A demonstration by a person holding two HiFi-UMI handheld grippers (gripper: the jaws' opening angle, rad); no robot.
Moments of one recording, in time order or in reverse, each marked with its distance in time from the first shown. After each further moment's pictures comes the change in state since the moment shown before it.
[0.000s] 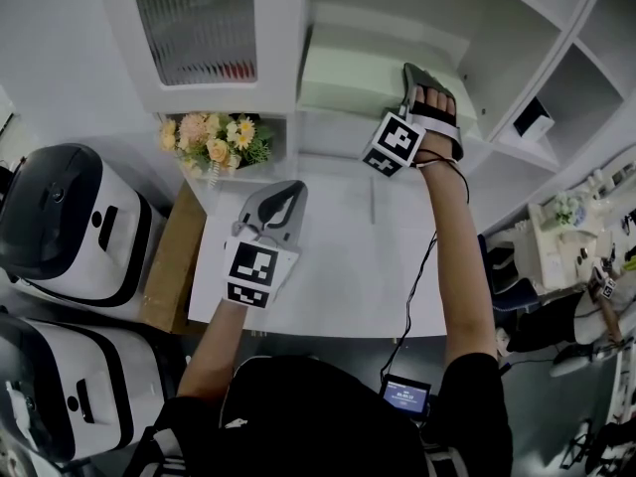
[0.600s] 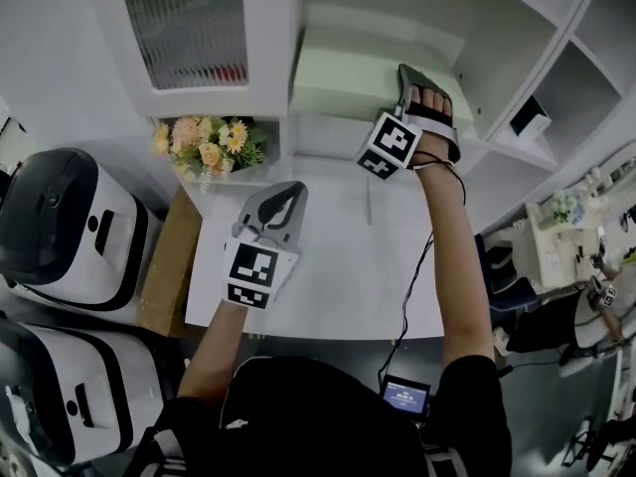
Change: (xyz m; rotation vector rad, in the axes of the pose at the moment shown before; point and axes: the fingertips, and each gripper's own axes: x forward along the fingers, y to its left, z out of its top) left arm 0.011 -0.007 -0.001 -0.001 -0.005 -0.010; right arm -0.005 0.001 0.000 0.030 -0.009 0.033
